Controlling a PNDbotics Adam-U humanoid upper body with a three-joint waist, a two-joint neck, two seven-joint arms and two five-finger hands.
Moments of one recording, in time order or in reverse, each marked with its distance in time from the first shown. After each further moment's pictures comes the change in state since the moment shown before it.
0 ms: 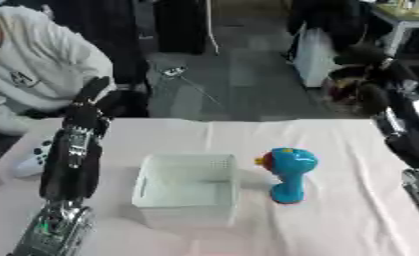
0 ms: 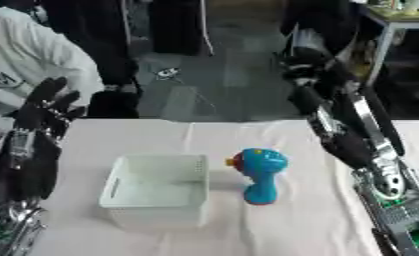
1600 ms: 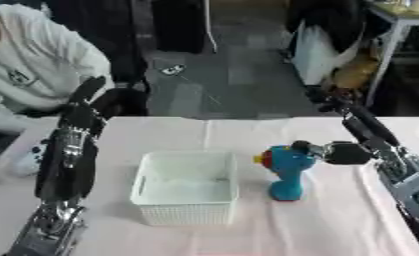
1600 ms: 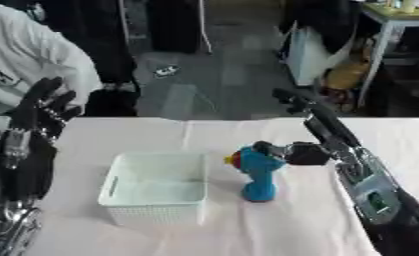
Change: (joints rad) left arm 0.006 0.007 -0.001 0.000 0.000 0.001 -0.001; right arm -0.157 0.000 -0.004 0.479 0.313 -0.101 0.115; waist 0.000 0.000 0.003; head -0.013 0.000
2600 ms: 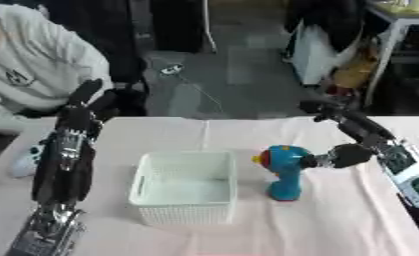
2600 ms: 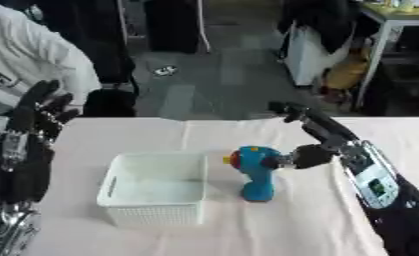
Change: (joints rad) left arm 0.003 0.000 0.000 0.000 0.001 0.000 0.000; right arm -0.061 -0.022 -0.010 0.152 -0.031 -0.098 0.160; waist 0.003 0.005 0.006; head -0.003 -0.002
